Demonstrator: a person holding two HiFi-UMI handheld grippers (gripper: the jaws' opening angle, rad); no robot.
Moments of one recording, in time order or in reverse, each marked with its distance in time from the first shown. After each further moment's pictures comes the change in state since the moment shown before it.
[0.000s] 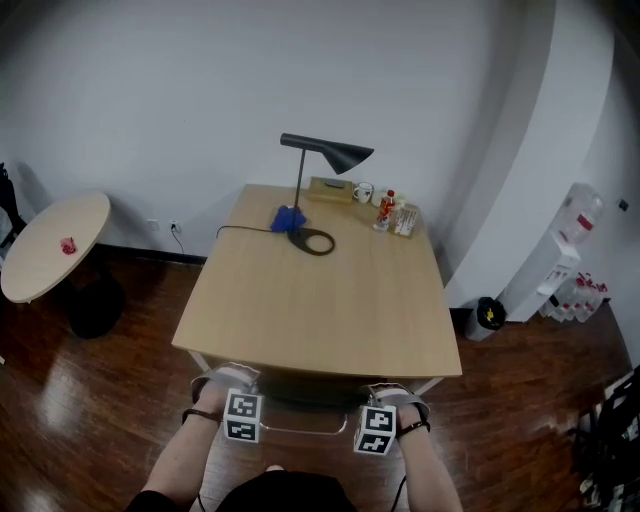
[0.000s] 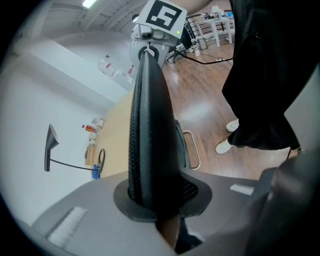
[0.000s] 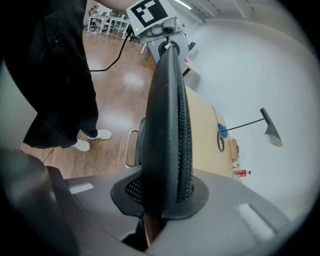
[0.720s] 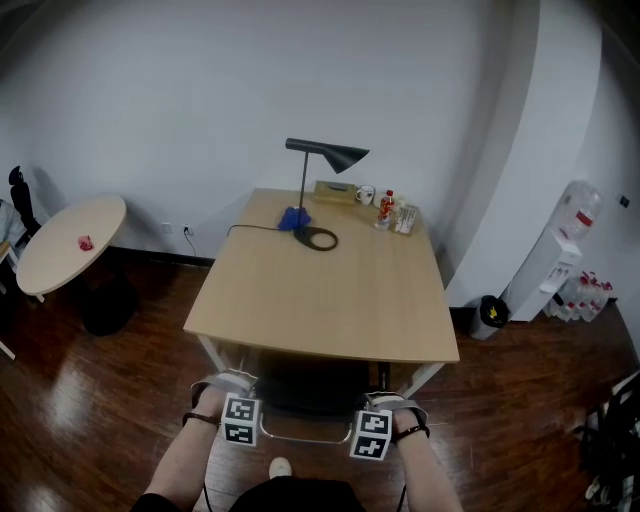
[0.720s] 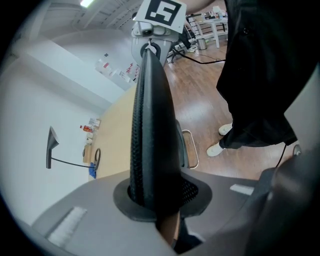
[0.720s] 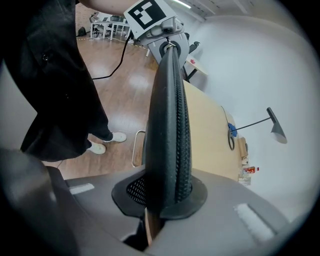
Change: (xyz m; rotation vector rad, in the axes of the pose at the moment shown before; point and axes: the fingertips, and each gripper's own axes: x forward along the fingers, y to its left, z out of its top) left arm -0.045 -0.070 0.022 -0.018 0.026 -0.014; right arm -0.048 0.080 0.007 0.008 -0.005 0.084
